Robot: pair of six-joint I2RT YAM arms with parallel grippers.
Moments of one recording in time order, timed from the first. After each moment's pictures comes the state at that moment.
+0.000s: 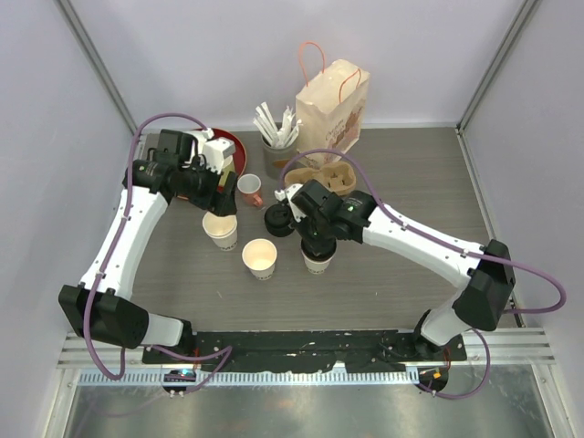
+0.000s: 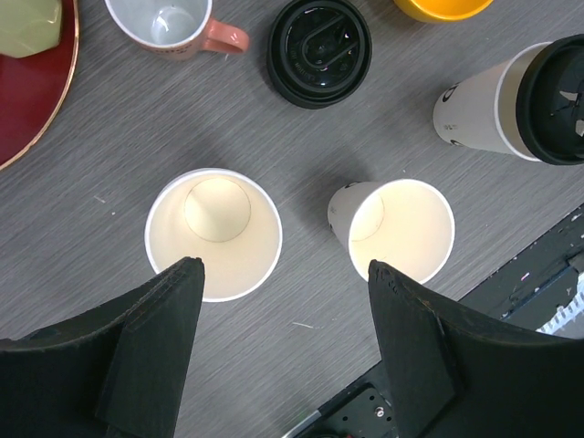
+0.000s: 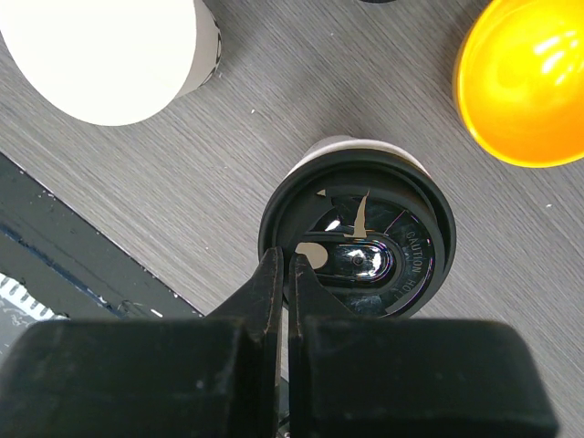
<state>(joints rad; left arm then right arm) -0.21 1.38 1.47 -1.05 0.39 0.23 0.93 1.53 1.39 -0.89 0.05 0.15</state>
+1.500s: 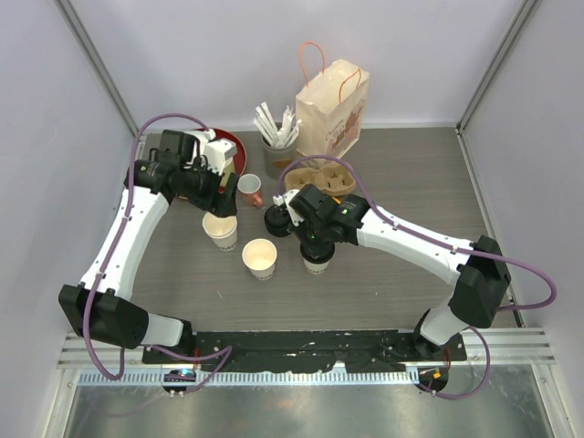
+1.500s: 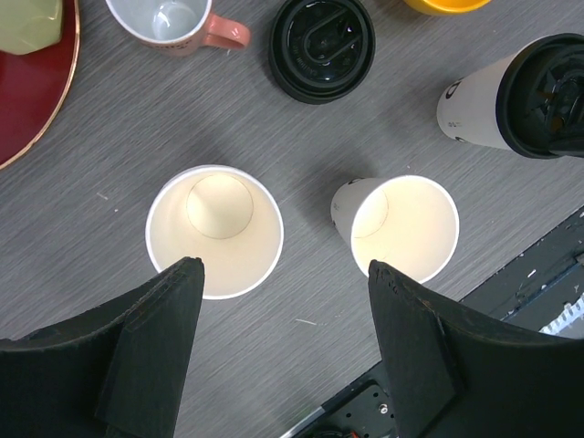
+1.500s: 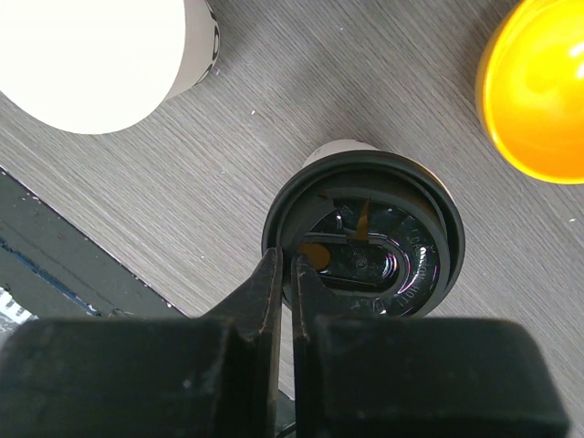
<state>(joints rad) -0.22 1.38 1.47 -1.05 0.37 0.24 0.93 1.57 1.33 -0.82 0.03 0.13</state>
